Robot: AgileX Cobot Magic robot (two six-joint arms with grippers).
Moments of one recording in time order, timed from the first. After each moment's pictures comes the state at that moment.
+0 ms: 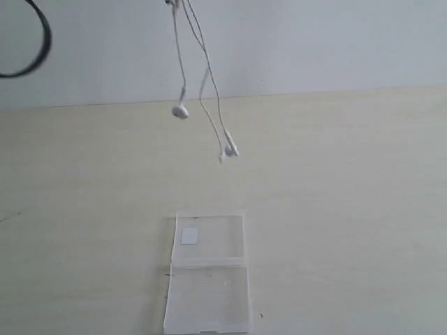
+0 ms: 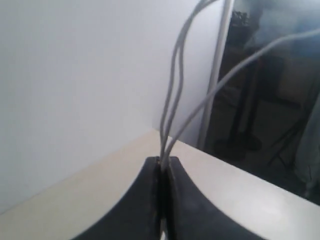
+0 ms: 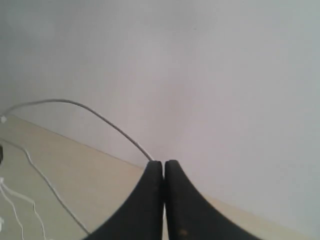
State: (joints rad) left arm -0.48 1.23 -1.05 1.31 -0.30 -1.47; right arm 0.66 1.11 -1.95 -0.32 1.22 -0.03
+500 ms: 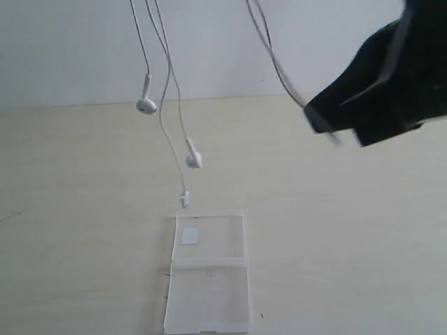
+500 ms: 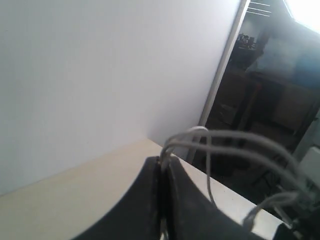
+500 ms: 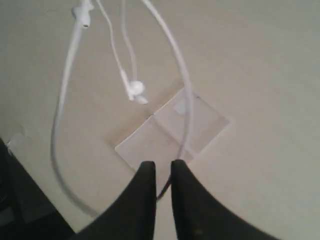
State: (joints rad) left arm -0.48 1.10 -1.05 1.72 -0.26 -2.02; right arm 0.66 1.10 -1.14 0.25 0.98 -0.21
